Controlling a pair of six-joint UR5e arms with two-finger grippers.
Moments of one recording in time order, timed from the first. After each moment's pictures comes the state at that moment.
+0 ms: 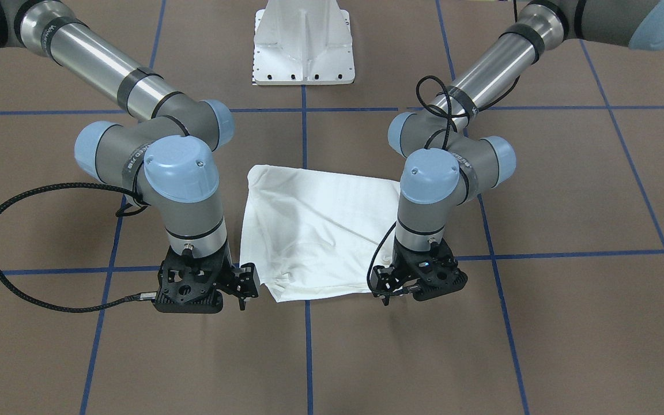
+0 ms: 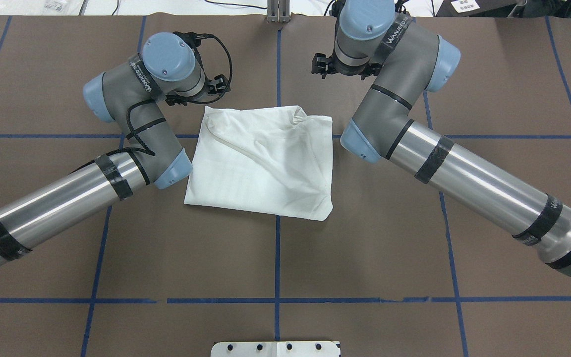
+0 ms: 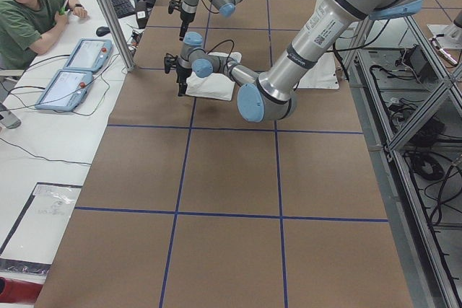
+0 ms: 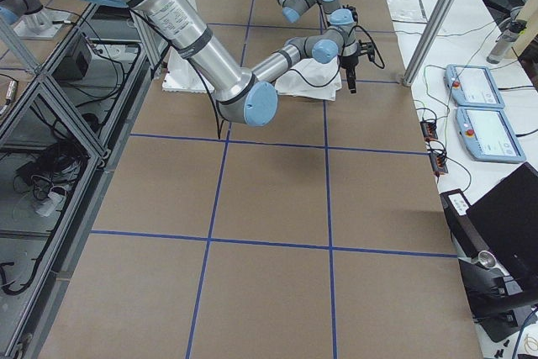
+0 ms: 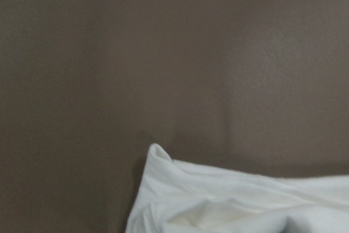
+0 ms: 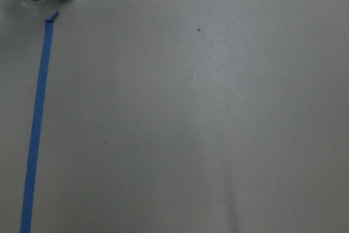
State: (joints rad) left arm -0.75 -2.40 -1.13 -2.01 -1.72 -1.32; right arm 0.79 -0.72 1.24 -1.33 1.77 1.06
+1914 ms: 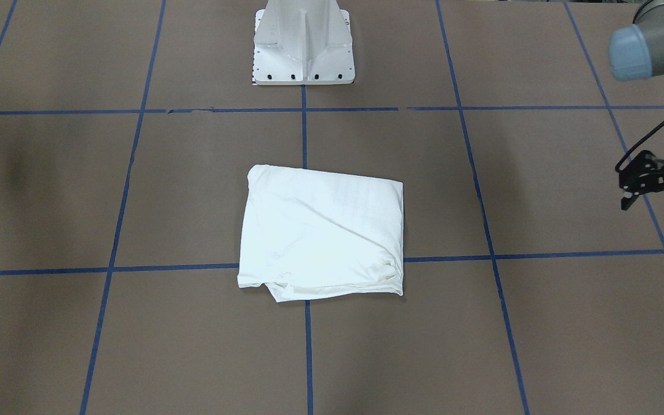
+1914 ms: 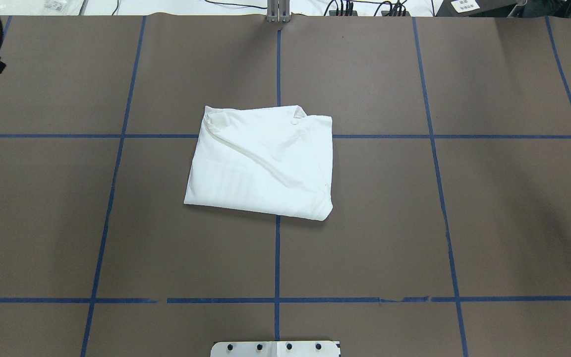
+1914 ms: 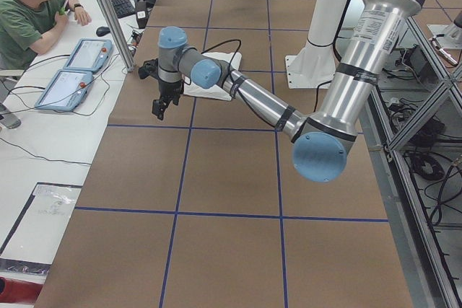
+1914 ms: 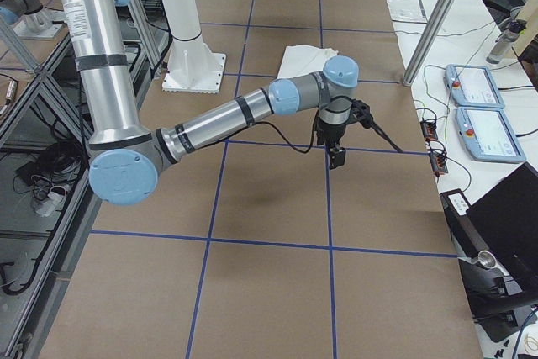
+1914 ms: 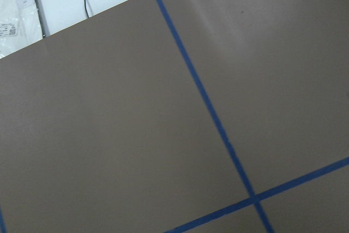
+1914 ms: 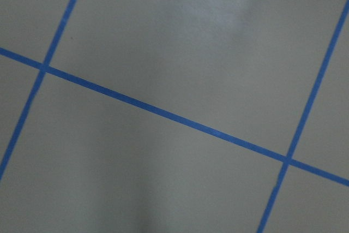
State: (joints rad) left arm -1.30 -1.84 -1.79 -1.59 -2.18 -0.07; right arm 1.39 -1.45 1.86 -1.76 2.27 -0.08
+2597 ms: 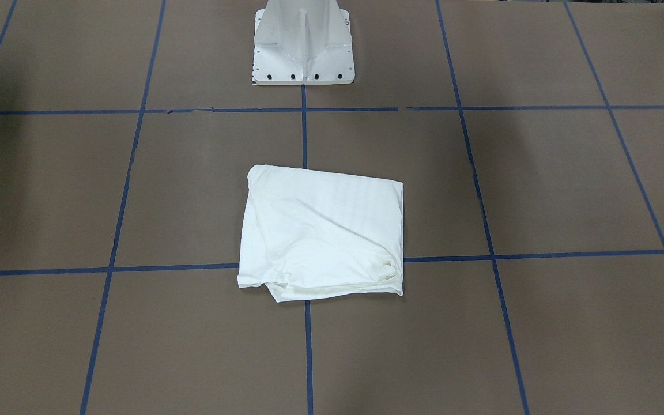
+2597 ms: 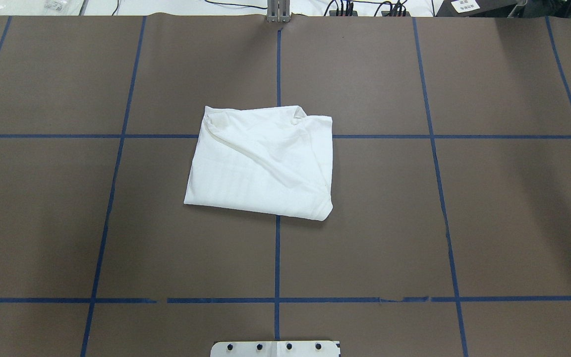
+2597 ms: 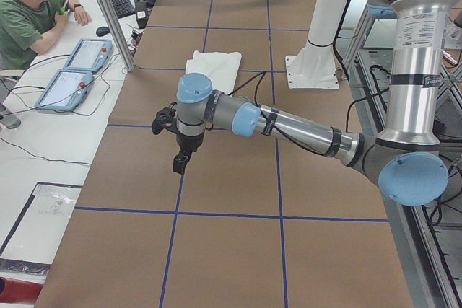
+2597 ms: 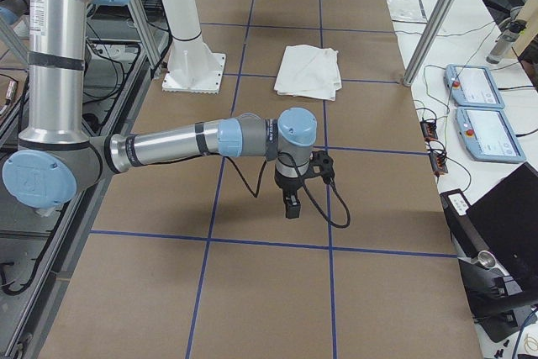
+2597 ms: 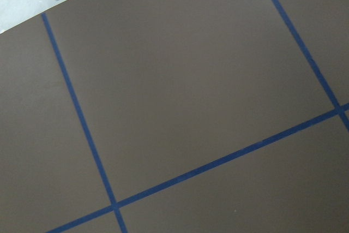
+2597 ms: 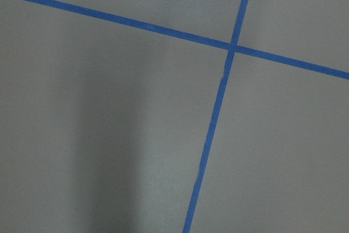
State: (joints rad) left arm -1.51 -1.55 -1.87 -1.62 -2.25 0.02; right arm 1.51 -1.72 1.90 -1.73 2.30 -0.15
